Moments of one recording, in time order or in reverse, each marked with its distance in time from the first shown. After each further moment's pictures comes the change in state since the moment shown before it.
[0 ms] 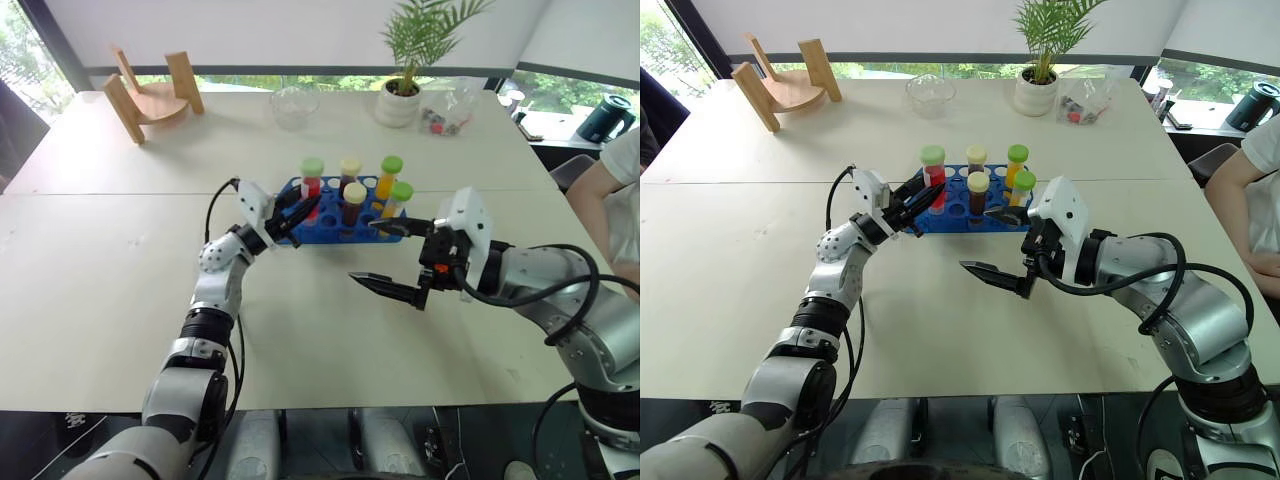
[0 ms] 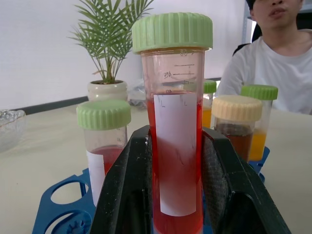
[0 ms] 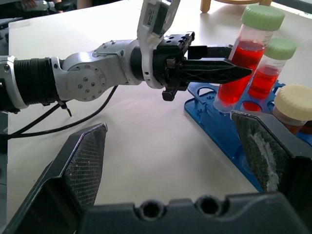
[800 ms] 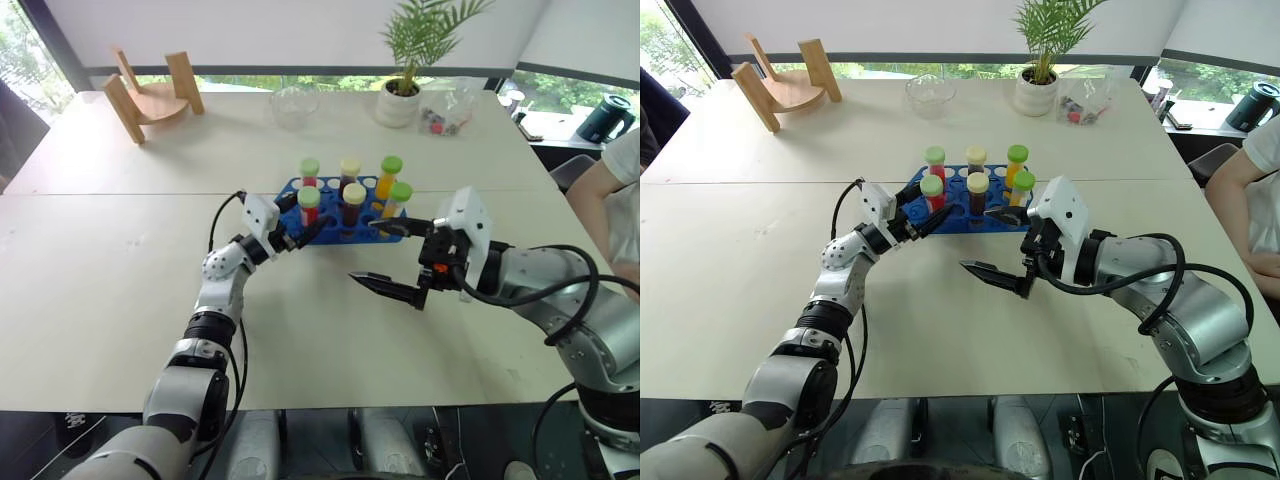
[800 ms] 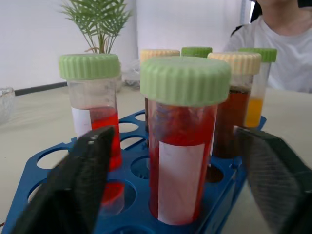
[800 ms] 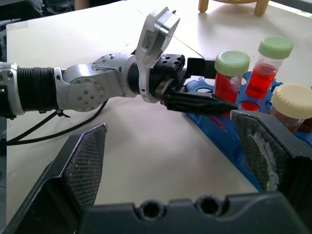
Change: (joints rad) left arm 0.007 0.022 -0.009 0.102 0.037 -0.058 -0.035; right arm 0.000 -0.001 0.001 -0.005 0.010 0.008 -0.016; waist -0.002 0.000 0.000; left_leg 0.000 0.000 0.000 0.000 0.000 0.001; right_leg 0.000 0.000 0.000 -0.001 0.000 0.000
